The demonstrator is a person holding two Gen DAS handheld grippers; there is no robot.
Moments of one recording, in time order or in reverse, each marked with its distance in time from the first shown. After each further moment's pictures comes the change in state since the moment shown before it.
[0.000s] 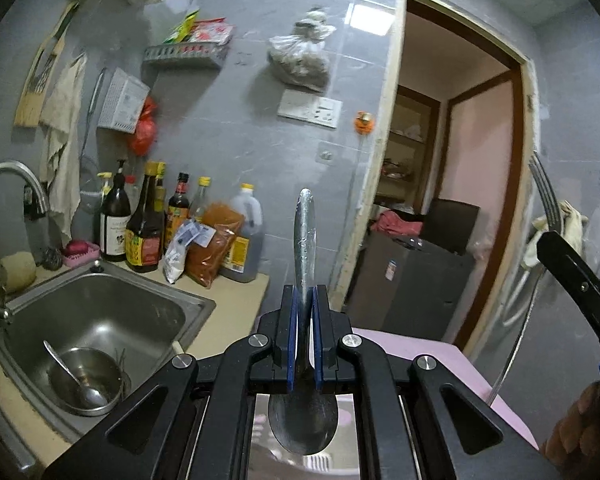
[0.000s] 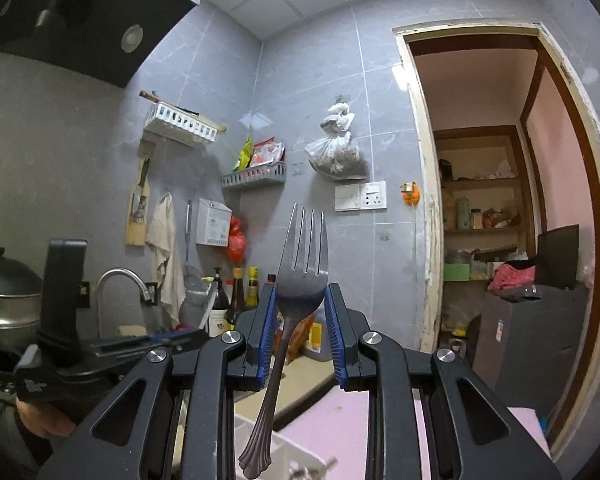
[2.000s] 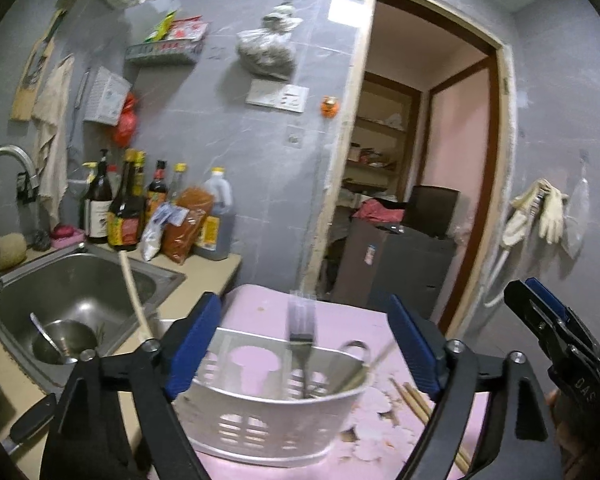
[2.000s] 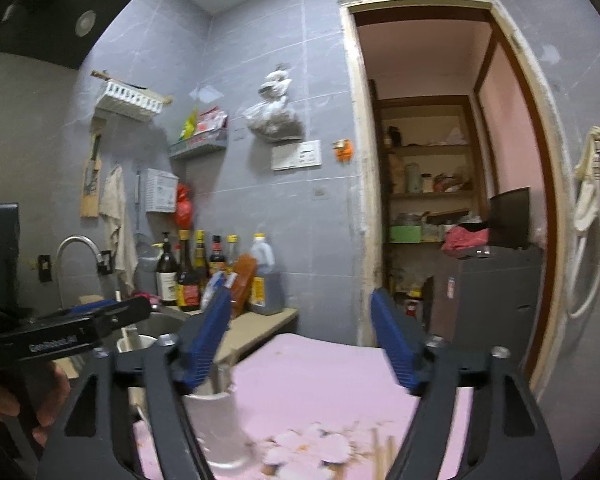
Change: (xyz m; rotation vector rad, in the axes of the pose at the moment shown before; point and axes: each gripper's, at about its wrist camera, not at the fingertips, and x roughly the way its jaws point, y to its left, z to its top) left arm -0.033 -0.080 -0.043 0.051 0.019 -0.051; right arm -0.070 -0.066 -0.043 0.052 0.105 -0.197
